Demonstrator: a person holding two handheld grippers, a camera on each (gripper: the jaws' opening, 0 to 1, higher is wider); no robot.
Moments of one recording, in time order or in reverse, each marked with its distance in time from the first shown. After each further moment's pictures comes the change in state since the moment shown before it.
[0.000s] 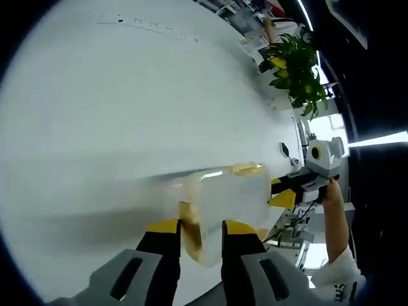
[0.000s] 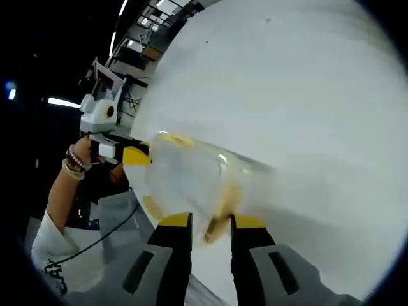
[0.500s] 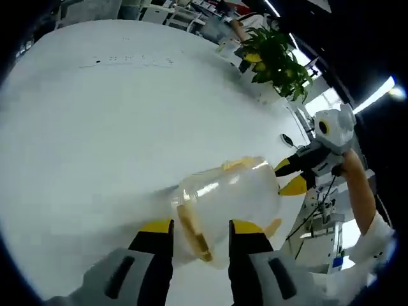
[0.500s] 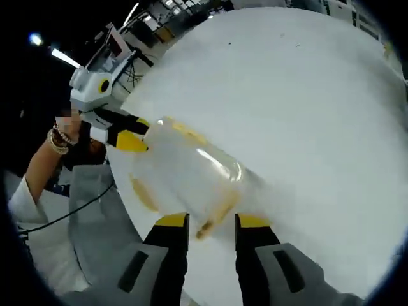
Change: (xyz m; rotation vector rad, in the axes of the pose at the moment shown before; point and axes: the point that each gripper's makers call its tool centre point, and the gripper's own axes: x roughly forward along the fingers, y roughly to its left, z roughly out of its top) left arm -0.008 -0.004 0.006 0.306 -0.153 0.143; right arm -0.015 0.002 0.020 -0.359 0.083 -0.226
